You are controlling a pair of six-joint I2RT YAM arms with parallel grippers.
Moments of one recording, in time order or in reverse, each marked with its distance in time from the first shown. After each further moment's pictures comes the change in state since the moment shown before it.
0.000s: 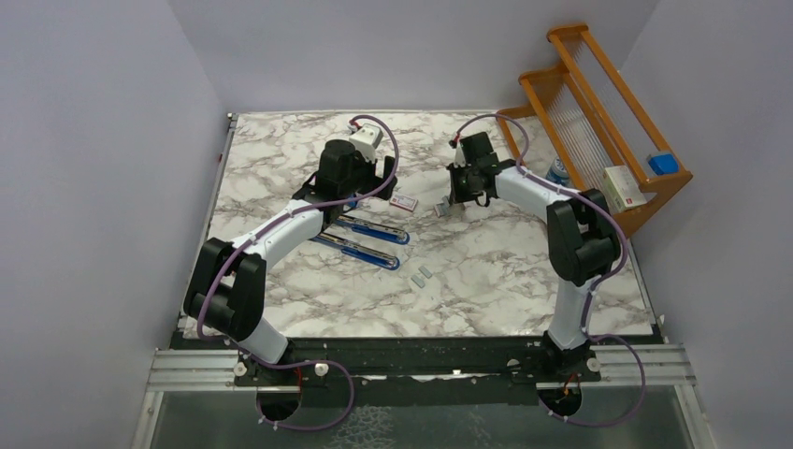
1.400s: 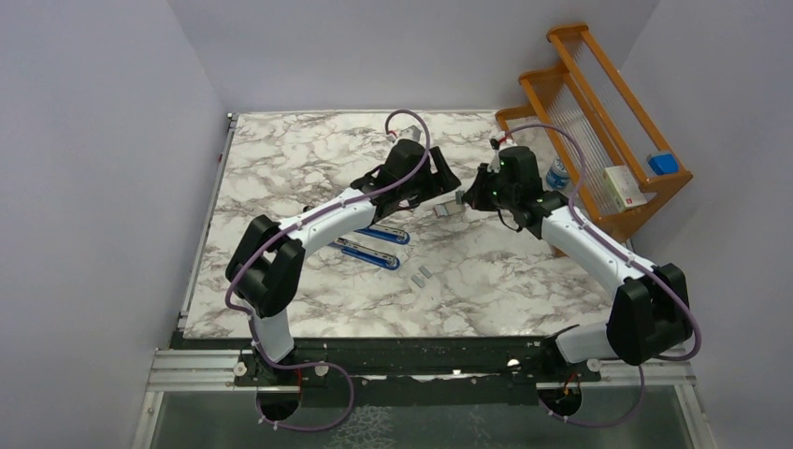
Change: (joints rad) left arm -0.278 0.232 0.314 -0.185 -0.110 -0.819; right arm 0.002 -0.554 -0.367 0.124 -0.002 0.259
